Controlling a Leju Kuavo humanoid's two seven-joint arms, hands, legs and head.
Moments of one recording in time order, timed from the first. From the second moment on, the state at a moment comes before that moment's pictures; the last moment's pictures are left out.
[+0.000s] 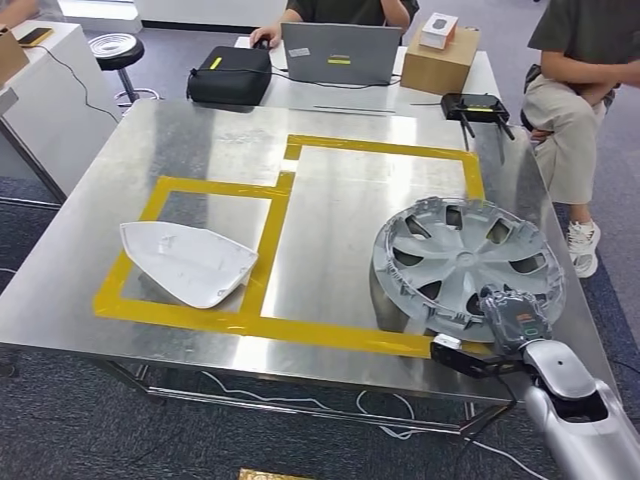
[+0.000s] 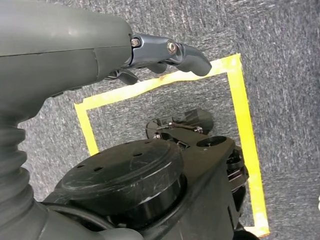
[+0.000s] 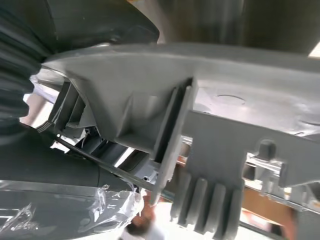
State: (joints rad) left arm 0.04 -0.32 1.38 -0.49 -1.57 -0.08 -0.39; right arm -0.32 -0.30 0.34 -1.22 1.32 0.09 -0.06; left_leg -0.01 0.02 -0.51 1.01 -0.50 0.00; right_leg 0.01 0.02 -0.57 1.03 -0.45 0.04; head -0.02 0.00
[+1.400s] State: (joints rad) left arm 0.02 -0.26 1.32 -0.36 -1.57 -0.06 -0.40; right arm -0.48 -0.26 0.76 -1.13 1.20 0.15 -0.02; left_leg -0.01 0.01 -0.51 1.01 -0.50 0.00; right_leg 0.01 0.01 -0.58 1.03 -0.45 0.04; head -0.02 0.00
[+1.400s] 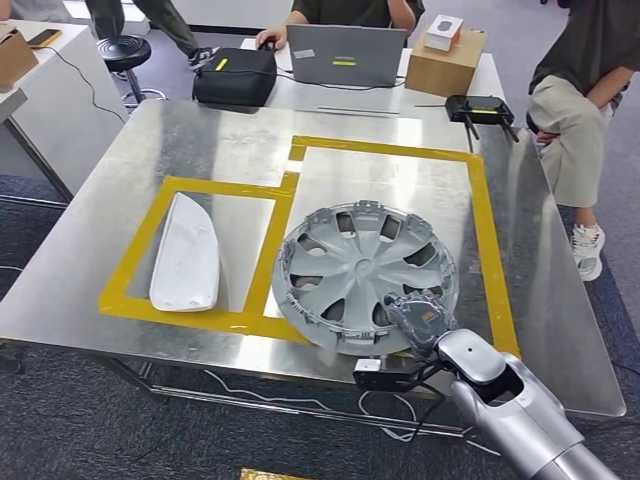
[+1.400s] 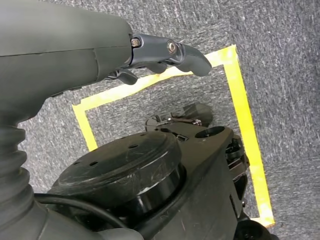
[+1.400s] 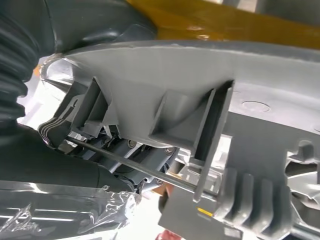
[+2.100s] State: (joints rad) left arm 0.02 -0.27 1.32 -0.36 -1.57 -0.09 -0.41; right arm -0.45 -0.28 0.67 -1.15 1.20 0.17 0.00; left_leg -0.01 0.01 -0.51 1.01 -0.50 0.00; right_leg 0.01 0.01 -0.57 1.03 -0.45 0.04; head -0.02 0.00
